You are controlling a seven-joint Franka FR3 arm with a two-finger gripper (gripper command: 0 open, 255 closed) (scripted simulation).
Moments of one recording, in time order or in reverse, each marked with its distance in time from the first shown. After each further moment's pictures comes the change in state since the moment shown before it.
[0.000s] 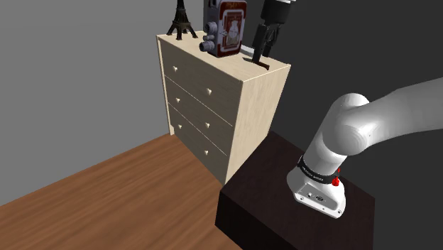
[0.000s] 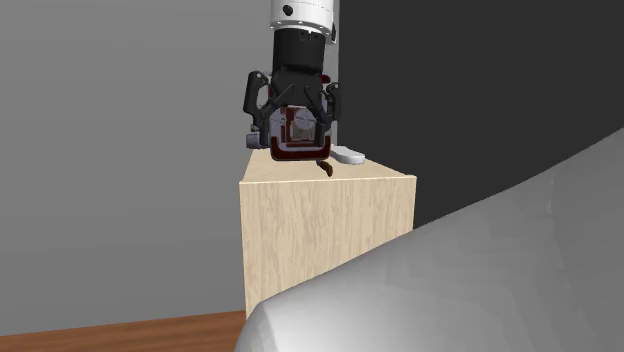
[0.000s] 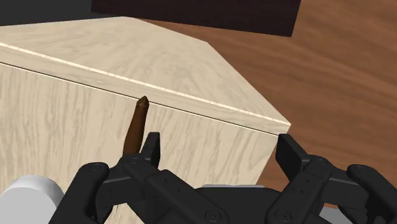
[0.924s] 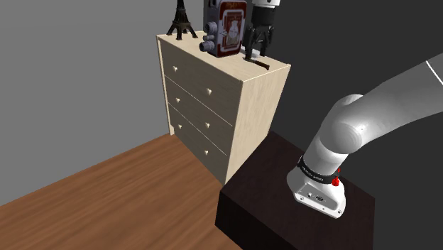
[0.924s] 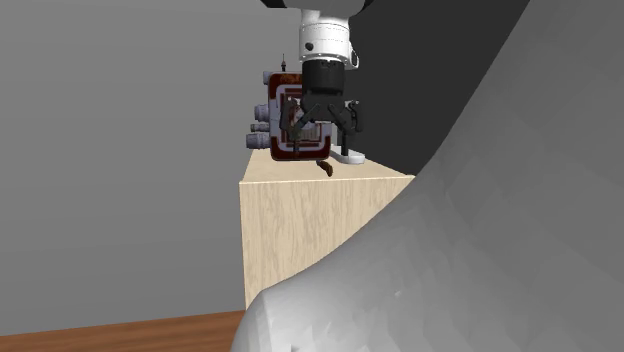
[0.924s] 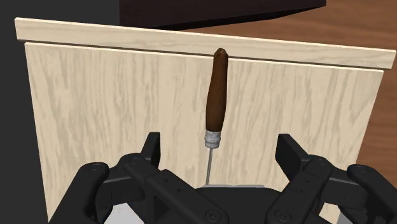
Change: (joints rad) arm -0.094 0.268 -0.055 0.137 -0.057 0.027 0.087
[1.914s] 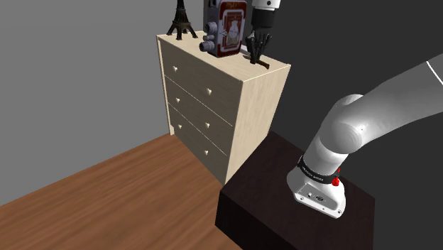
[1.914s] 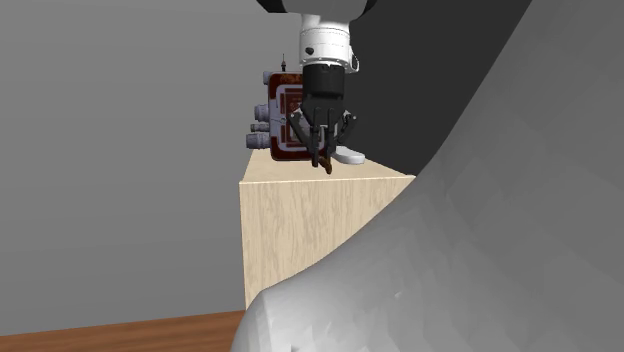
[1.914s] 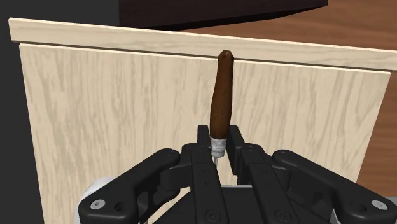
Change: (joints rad) arm -0.001 -0.004 -0.001 -0.020 -0.001 0.016 0.000
